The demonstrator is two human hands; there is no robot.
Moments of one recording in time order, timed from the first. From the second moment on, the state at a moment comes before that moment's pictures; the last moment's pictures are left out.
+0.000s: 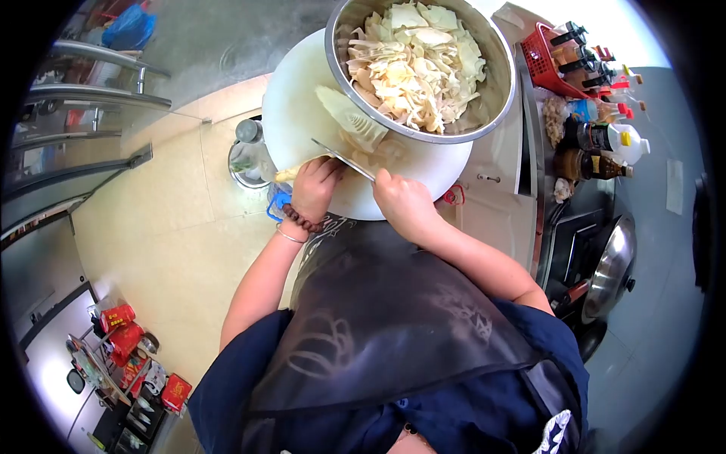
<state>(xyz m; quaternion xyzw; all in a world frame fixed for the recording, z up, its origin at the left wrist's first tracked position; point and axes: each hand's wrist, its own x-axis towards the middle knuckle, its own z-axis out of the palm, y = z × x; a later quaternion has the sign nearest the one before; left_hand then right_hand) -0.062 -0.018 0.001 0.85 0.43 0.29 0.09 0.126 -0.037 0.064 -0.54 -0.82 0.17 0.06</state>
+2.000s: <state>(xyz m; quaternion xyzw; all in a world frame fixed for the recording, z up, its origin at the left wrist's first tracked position) -0.072 -0.019 -0.009 0.84 0.44 0.30 0.09 0.092 -0.034 0.039 -0.58 -0.80 0.11 0.09</state>
